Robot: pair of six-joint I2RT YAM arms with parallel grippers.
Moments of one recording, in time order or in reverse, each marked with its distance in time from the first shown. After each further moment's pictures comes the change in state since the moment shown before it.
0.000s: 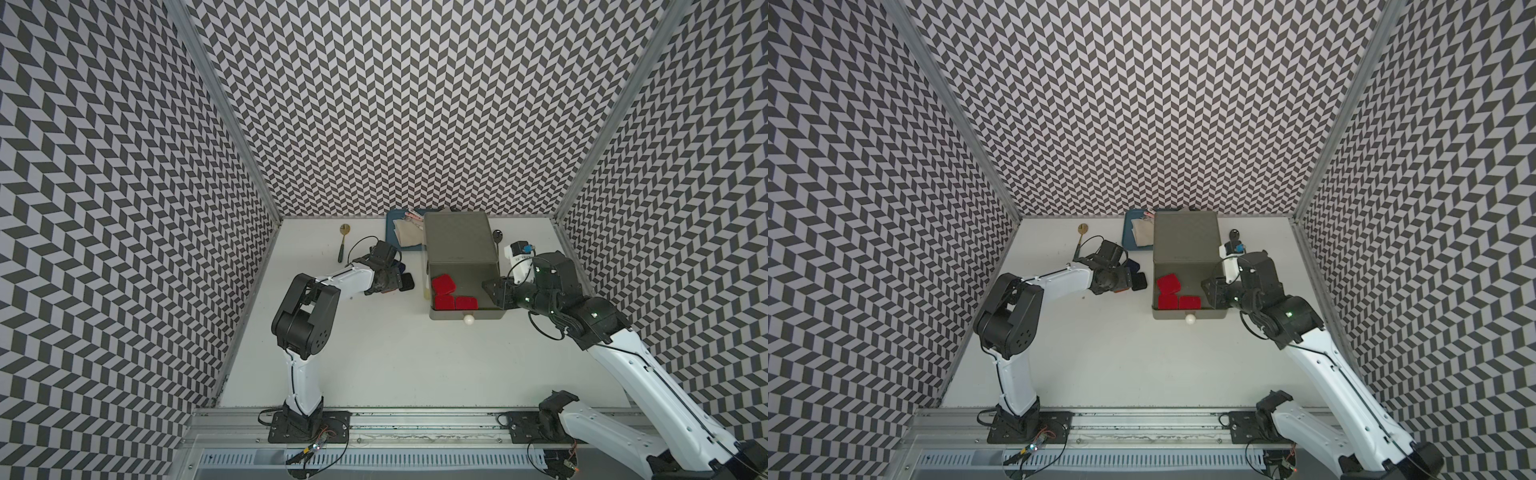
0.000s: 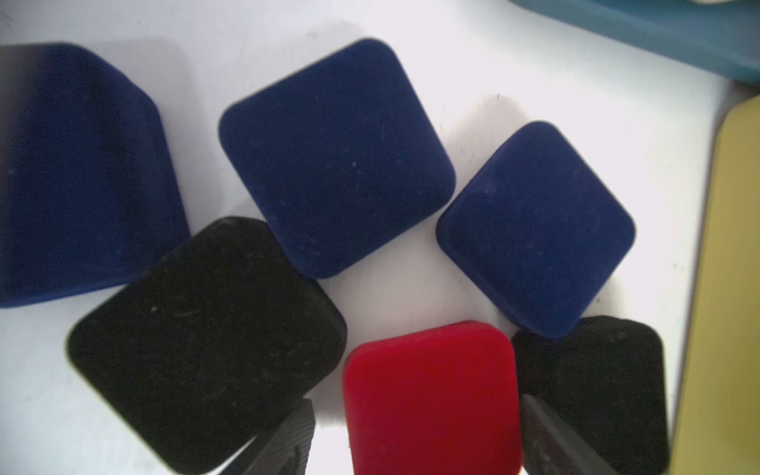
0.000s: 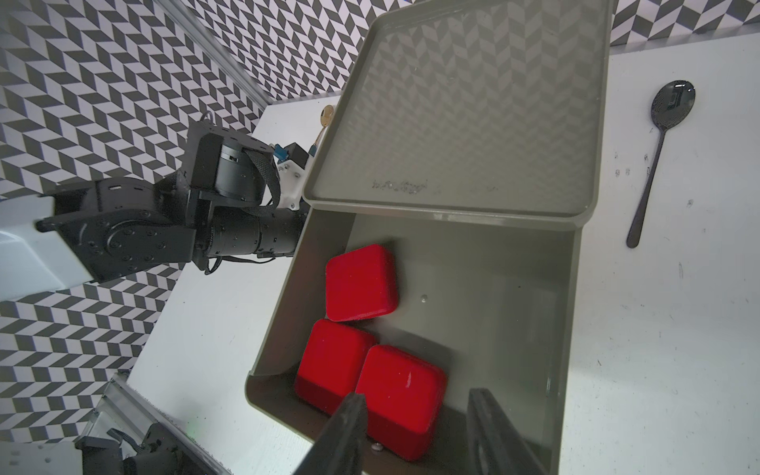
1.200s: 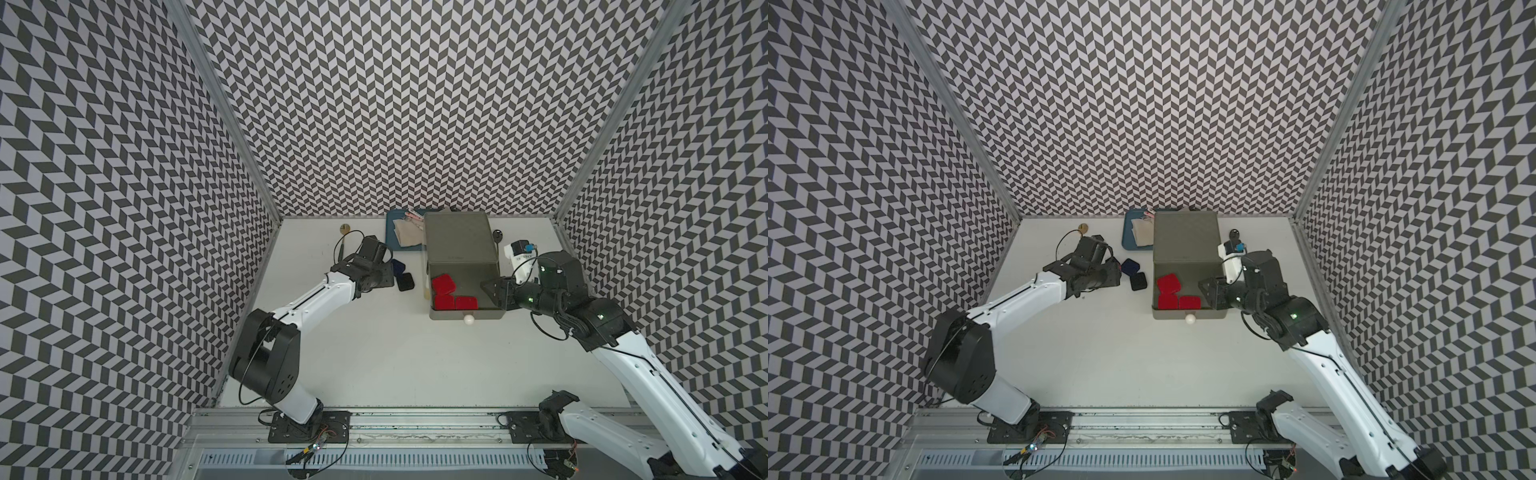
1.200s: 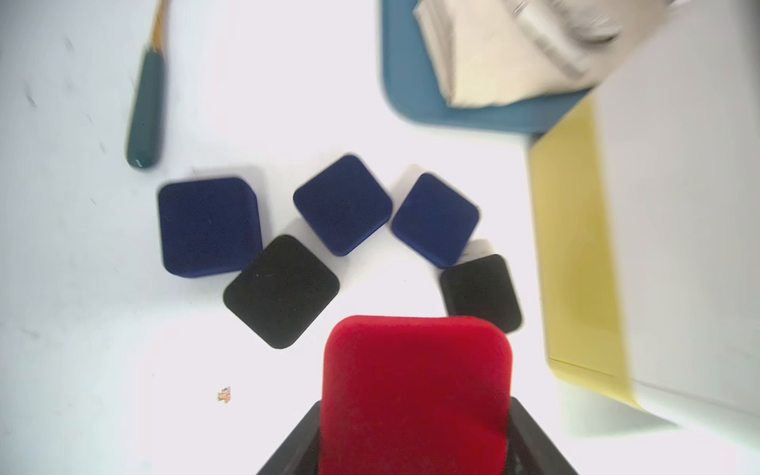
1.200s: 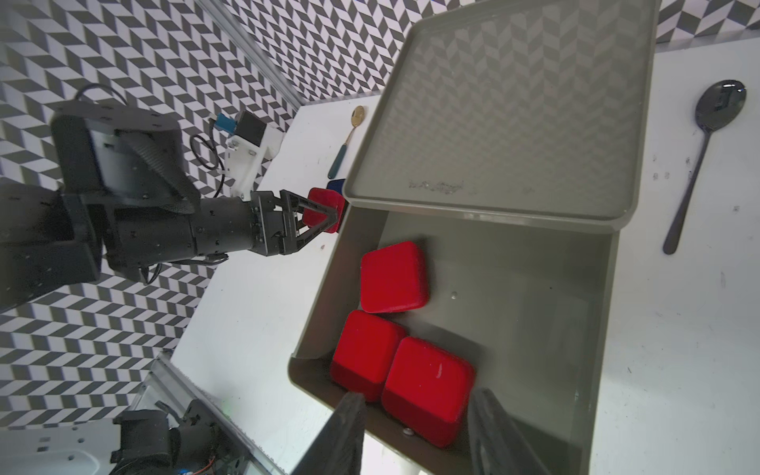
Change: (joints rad) left arm -0.040 -0.414 -0.144 -0.042 0.013 0.164; right arm -0.005 -0.017 0.036 -0.011 -0.102 0.002
